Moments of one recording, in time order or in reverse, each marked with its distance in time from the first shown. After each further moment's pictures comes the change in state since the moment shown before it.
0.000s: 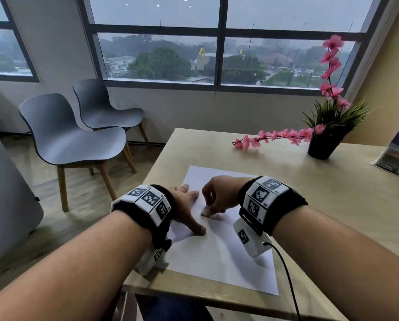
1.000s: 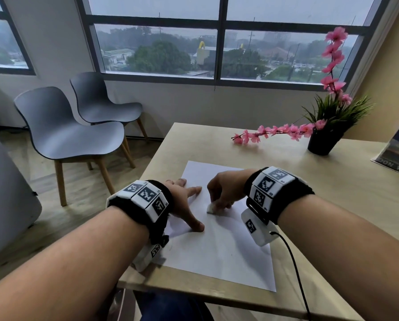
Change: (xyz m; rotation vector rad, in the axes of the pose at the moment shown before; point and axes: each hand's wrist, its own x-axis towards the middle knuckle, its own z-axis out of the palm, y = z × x) left_hand 0.009 -0.003 0.002 -0.040 -0.014 -0.027; right_hand -0.004 0.013 -0.008 -0.029 -0.090 0.044
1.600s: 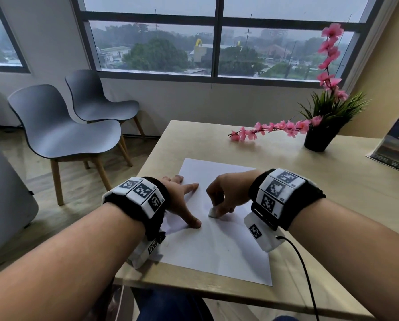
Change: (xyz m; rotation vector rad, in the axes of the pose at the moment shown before) left_hand 0.000 0.001 -0.002 0.023 -0.022 -0.010; right_hand -0.020 0.003 0.006 -0.070 -0.009 -0.023
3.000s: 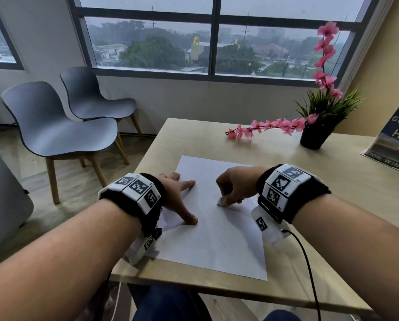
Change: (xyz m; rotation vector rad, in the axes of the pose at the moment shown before) left_hand -0.002 0.001 -0.002 0.000 -0.007 0.005; right_hand -0.006 0.022 0.000 0.043 0.052 0.070
